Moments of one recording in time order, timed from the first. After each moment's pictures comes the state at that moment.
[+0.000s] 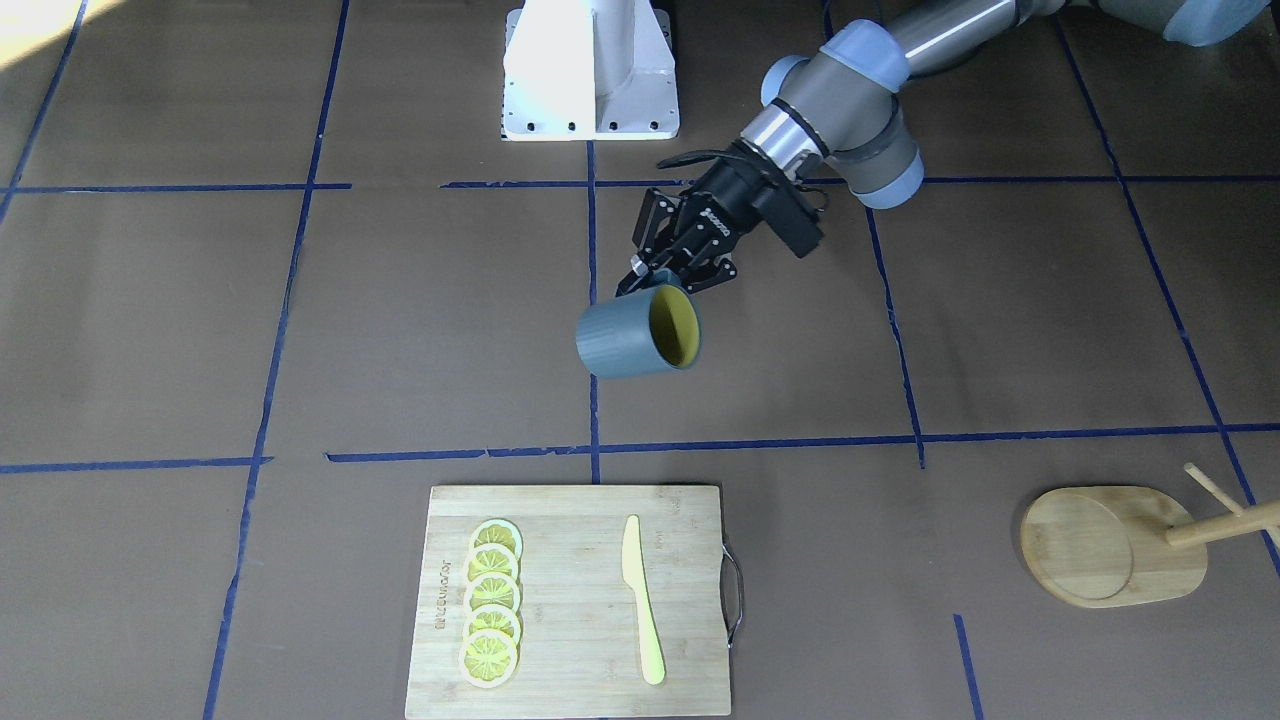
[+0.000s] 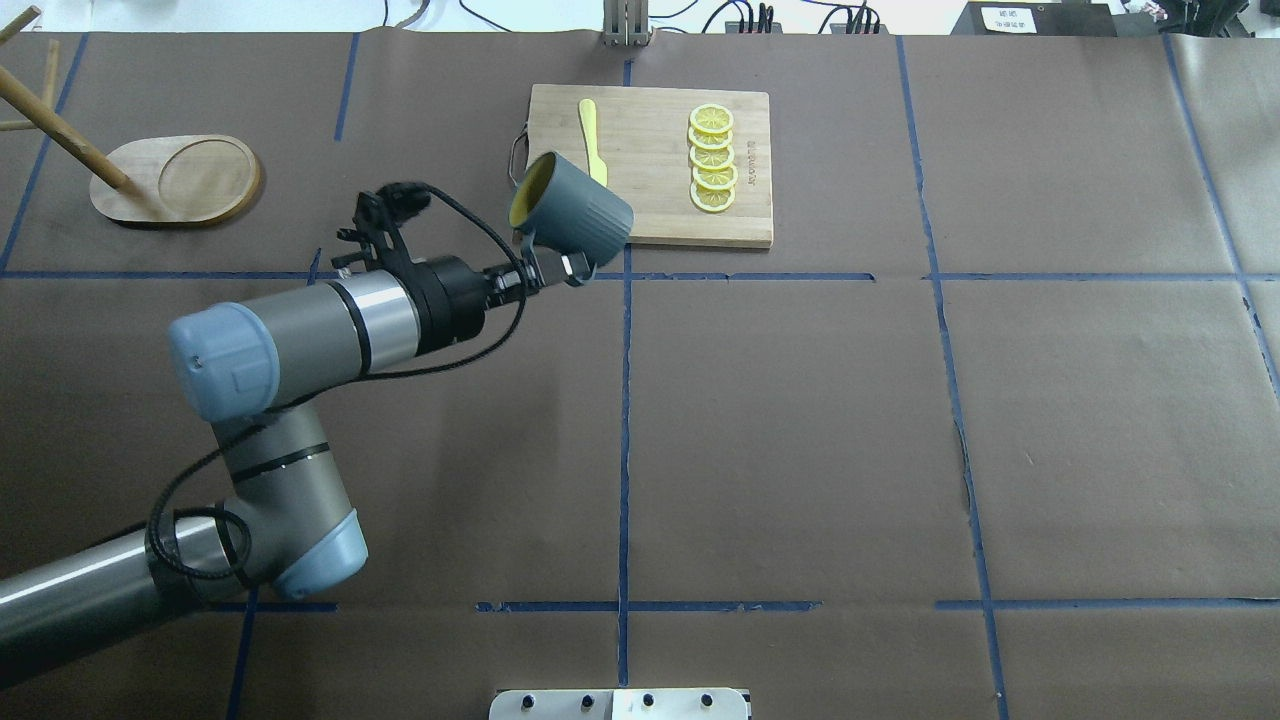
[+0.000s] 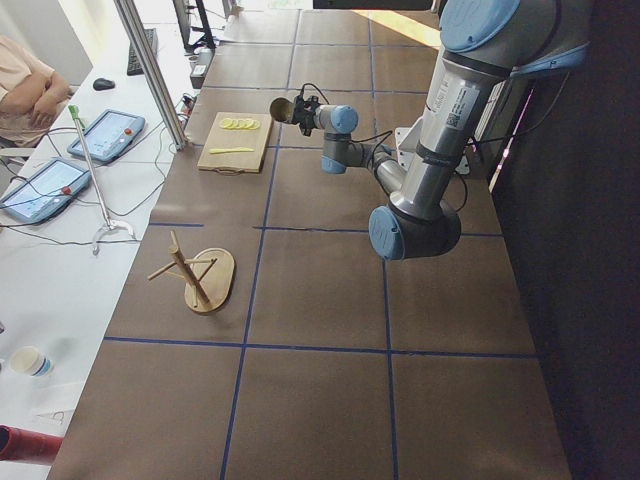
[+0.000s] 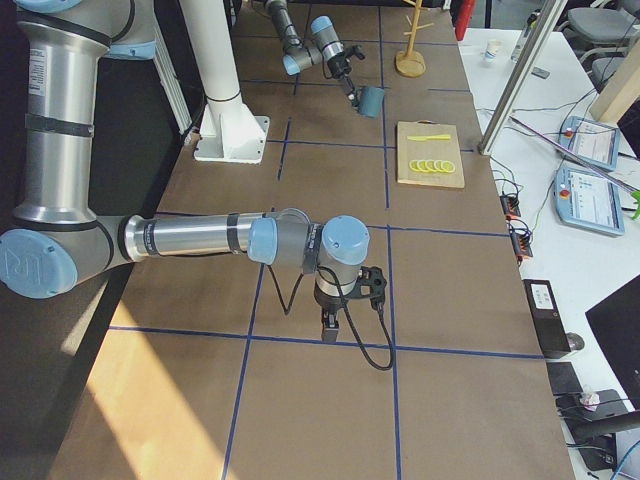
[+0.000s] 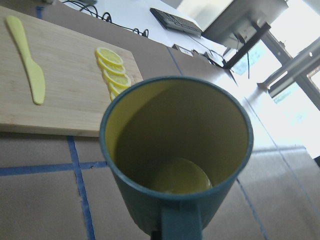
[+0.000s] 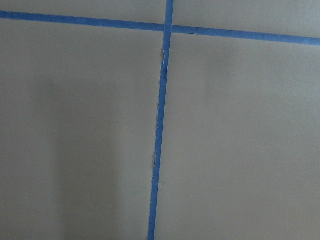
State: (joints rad) left arm -0.56 -2.05 -1.59 -2.84 -1.54 -1.57; right arm 1.55 -1.72 1.82 -1.77 2.30 -0.12
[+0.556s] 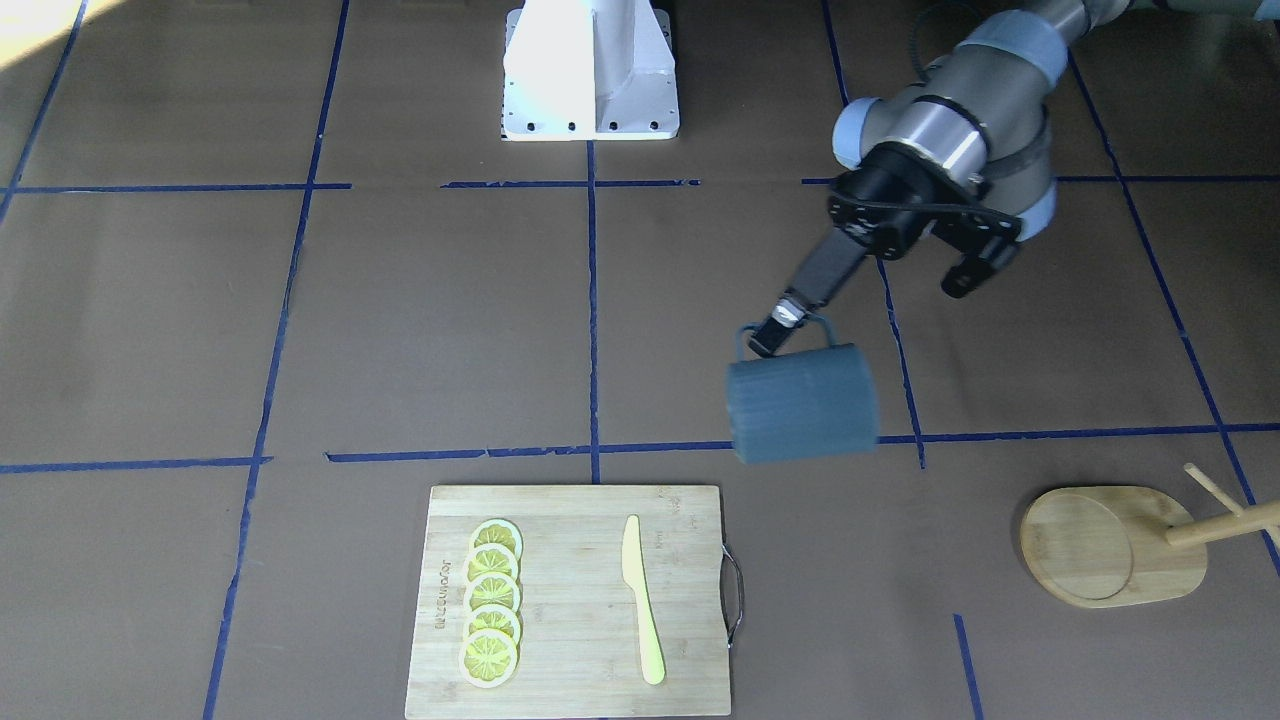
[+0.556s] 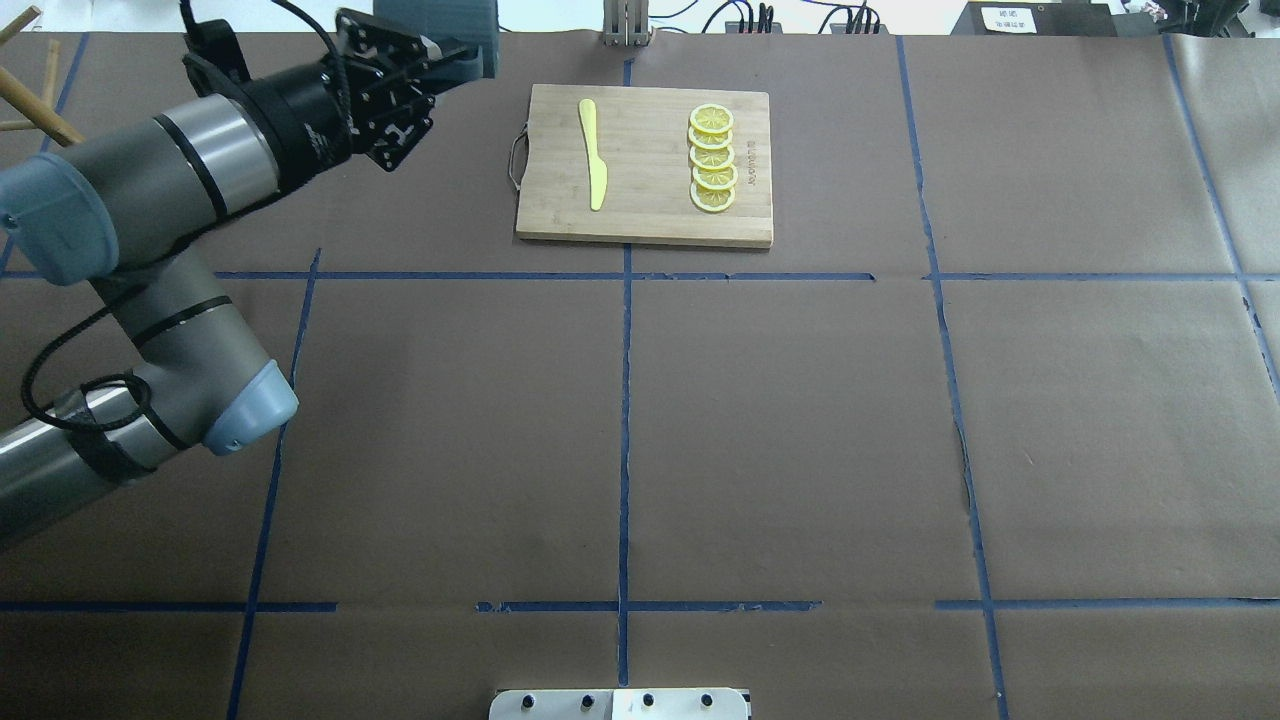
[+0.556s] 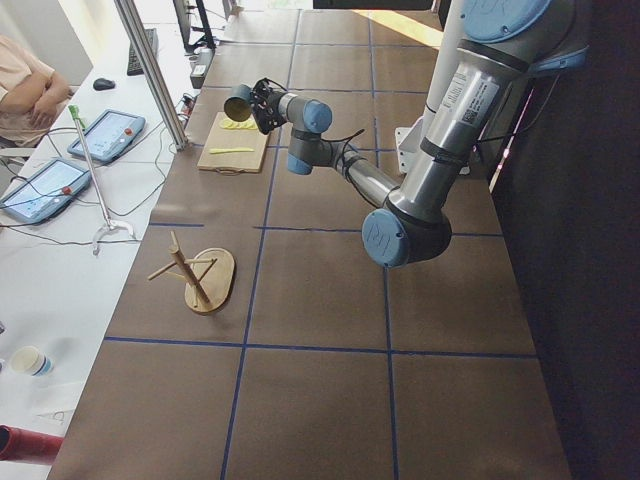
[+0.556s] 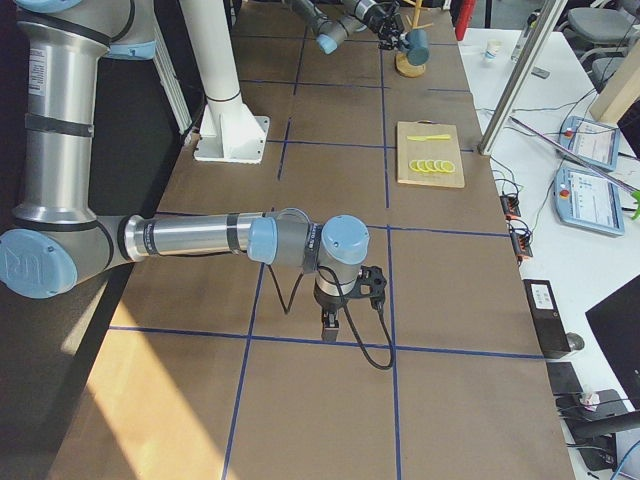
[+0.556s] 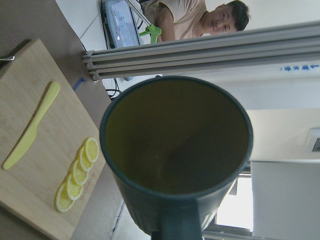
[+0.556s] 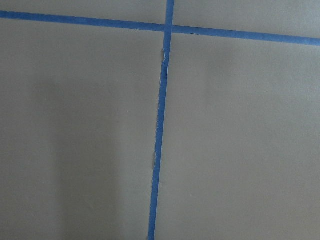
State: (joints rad) left arm -0.82 -2.05 -1.58 -2.99 -1.53 -2.35; right arm 1.55 -1.72 1.82 -1.77 2.30 -0.12
